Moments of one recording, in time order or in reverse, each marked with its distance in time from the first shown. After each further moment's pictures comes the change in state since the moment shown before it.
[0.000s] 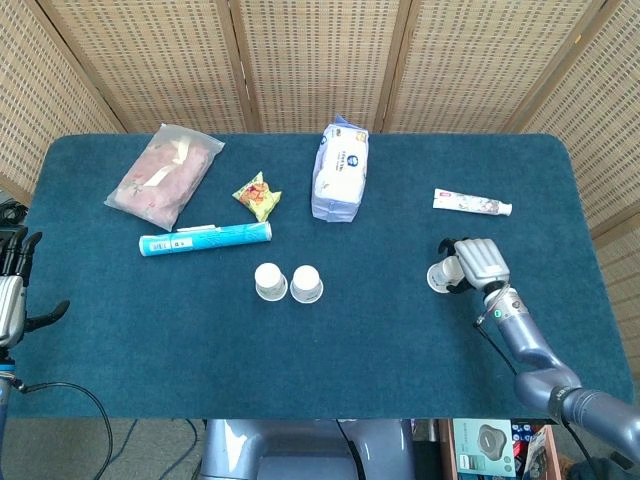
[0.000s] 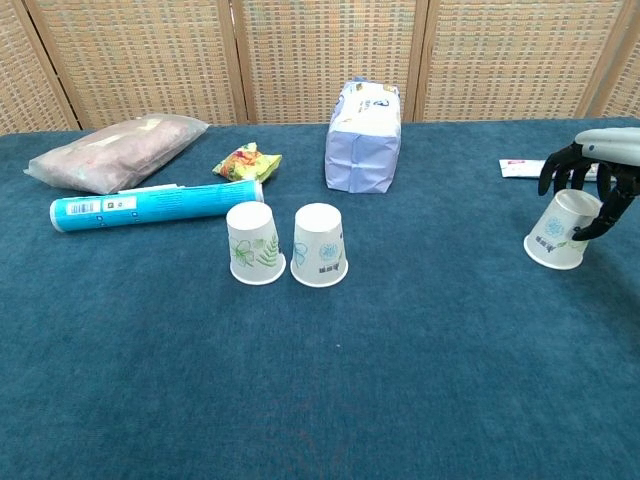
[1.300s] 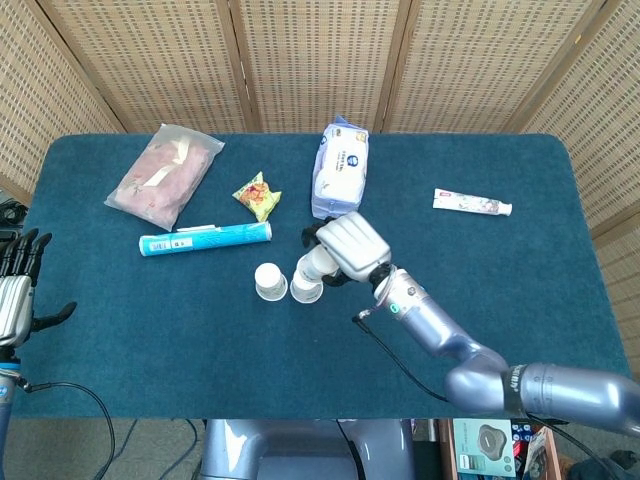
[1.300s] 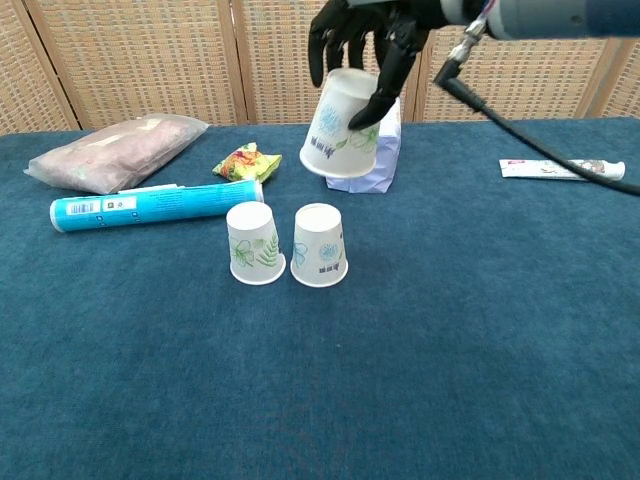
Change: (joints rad) left arm 0.009 0.000 -0.021 0.006 0.022 -0.050 -0.022; right arm 0.400 0.132 0.143 -0.601 0.320 0.056 -0.416
